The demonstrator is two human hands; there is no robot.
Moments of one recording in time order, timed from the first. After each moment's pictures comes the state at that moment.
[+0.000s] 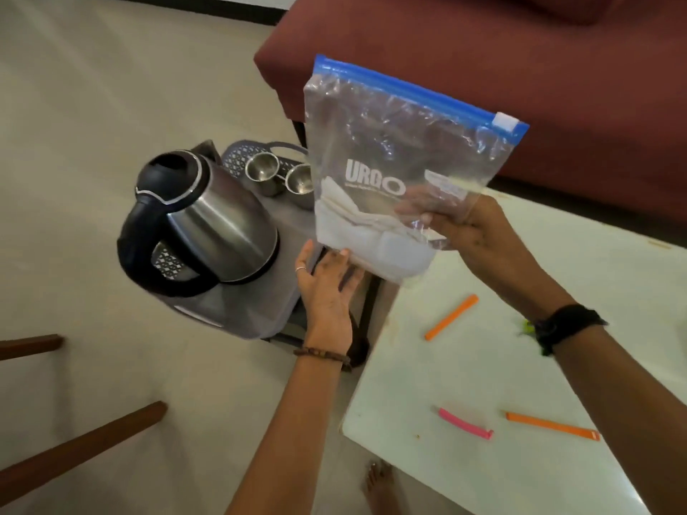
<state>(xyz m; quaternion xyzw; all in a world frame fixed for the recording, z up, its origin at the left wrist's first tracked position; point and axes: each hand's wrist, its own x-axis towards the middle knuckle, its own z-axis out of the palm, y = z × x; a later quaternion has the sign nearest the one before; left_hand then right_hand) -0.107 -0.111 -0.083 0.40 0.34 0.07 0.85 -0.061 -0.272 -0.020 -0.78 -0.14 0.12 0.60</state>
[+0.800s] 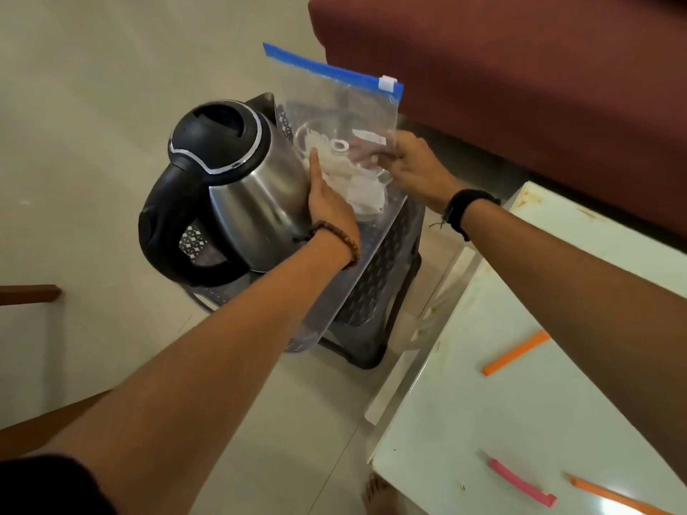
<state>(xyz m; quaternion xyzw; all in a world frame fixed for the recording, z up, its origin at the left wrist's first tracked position) 0.014 -0.007 -0.130 0.93 0.06 -0.19 -0.31 0.074 -0.111 -0.103 -0.82 -0.23 0.17 0.50</state>
